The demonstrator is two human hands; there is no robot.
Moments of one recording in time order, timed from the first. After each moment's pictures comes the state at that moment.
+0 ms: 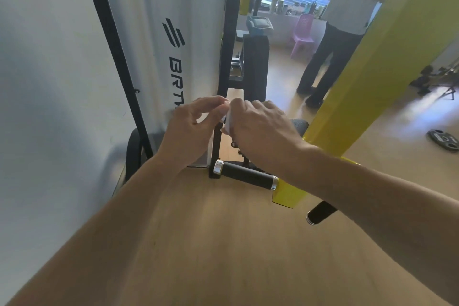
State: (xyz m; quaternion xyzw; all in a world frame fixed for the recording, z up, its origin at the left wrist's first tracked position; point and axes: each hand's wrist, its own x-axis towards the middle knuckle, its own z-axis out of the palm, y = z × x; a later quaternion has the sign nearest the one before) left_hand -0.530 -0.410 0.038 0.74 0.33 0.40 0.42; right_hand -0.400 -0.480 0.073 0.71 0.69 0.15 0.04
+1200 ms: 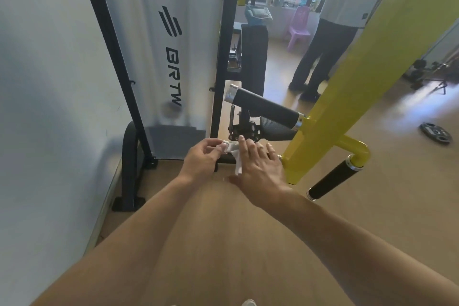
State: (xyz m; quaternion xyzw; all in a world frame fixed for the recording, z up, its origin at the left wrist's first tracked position) left_hand -0.516 -0.410 -0.085 0.63 0.44 0.27 0.59; right_hand -0.390 -0.503 -0.067 0.80 0.60 -0.02 0.05
